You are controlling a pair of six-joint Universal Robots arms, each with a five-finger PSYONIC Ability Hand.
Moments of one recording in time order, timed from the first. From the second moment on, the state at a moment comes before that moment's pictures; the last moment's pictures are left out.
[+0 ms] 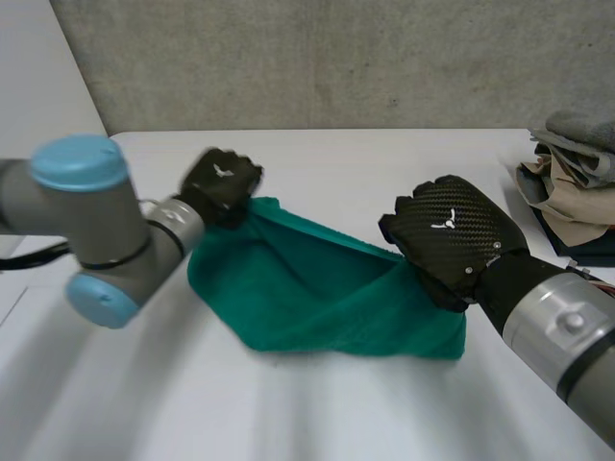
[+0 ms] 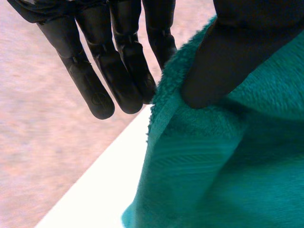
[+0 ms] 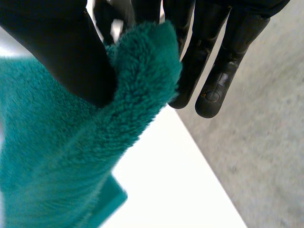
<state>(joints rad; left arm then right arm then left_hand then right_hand) 4.31 -2.15 -1.28 3.31 -1.34 3.59 2.05 -1.63 1.76 0.07 1.31 2.52 1.15 1.19 1.19 1.20 0.98 1.02 1.17 1.18 1.19 0.98</state>
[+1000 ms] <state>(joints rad) 4.37 -1.71 -1.87 3.79 -1.32 3.65 2.24 -1.29 1.77 0.03 1.54 2.48 1.15 1.20 1.19 1.20 0.98 1.03 1.13 1.14 1.15 0.95</state>
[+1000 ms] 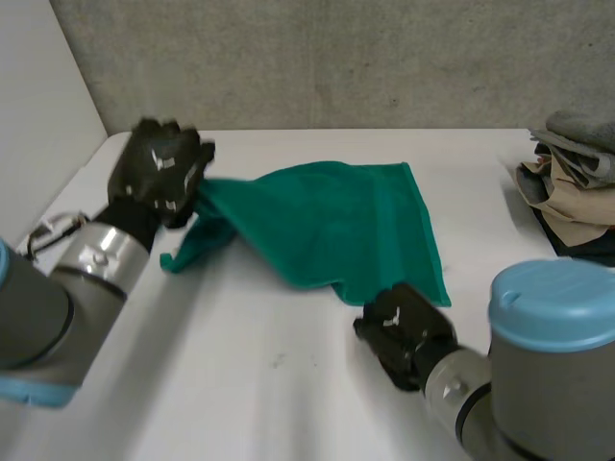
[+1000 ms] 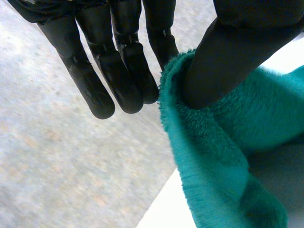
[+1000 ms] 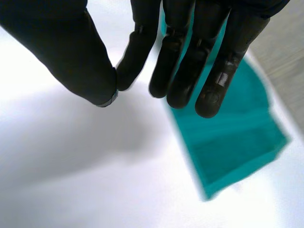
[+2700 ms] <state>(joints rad) 4.15 -1.39 -1.62 3.56 -1.44 3.64 2.16 -0.83 1.43 -0.37 1.71 3.36 1.15 1.20 1.19 1.20 0.98 1.06 1.16 1.16 1.16 0.96</state>
